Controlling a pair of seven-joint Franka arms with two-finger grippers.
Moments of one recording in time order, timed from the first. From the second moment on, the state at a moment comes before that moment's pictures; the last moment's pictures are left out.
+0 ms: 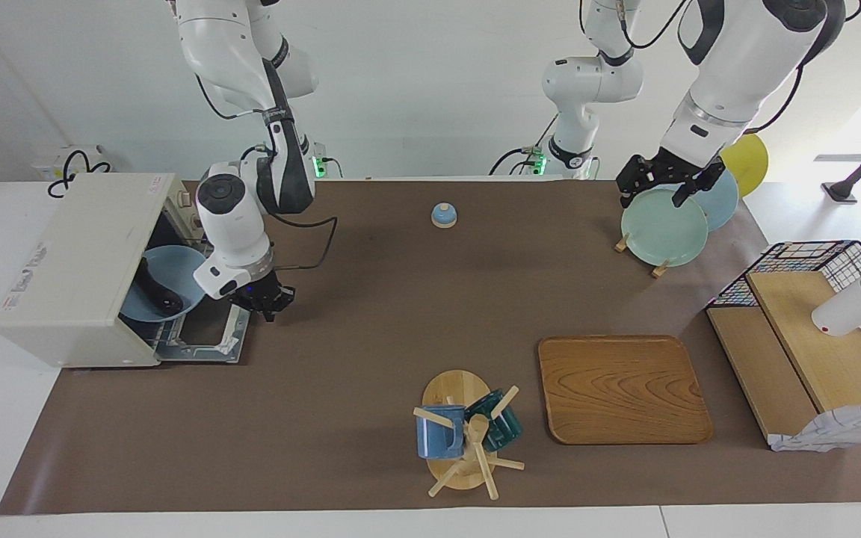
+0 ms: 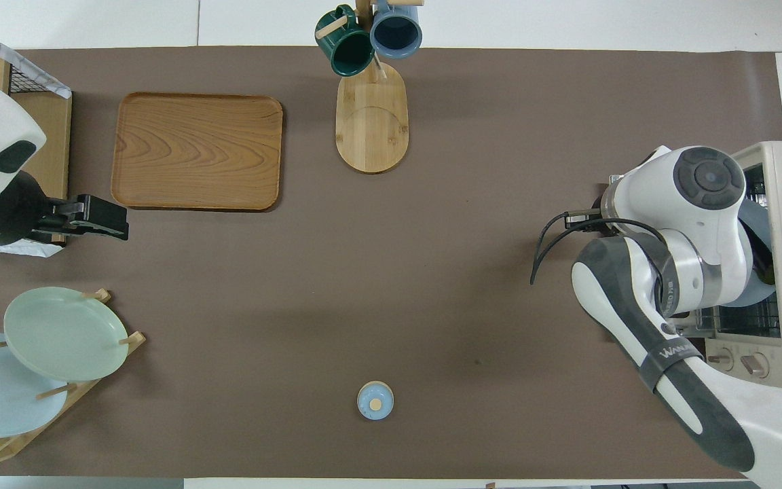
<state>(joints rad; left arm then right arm) -0.08 -0.05 -0.10 -1.67 -0.04 1.56 -0.13 0.20 0.18 -0.08 -2.04 -0.06 2.21 0.15</state>
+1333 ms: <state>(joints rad) -0.08 -0.05 -0.10 -1.67 -0.04 1.56 -0.13 0.03 0.08 -0.10 -2.11 -0.15 2.13 0.00</state>
